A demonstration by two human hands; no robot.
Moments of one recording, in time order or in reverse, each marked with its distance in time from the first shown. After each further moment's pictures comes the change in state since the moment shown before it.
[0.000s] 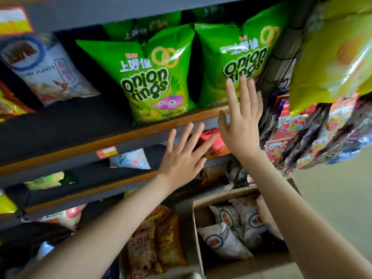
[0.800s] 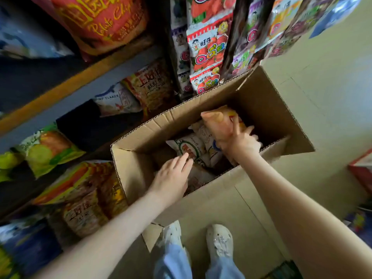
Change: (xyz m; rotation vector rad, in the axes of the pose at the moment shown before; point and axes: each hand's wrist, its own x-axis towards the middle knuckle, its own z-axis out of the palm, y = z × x) left_hand -0.192 0.255 0.209 -0.528 -0.909 0.162; right_hand -0.424 0.220 0.056 -0.425 -1.306 0.972
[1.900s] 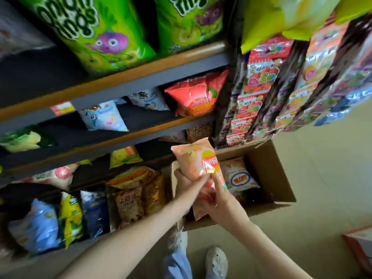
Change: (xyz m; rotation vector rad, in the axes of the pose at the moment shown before) left_hand -0.095 0.060 -0.196 -1.464 0.426 -1.007; right_hand -0.269 -0.046 -0.145 0.382 -0.088 -0.640
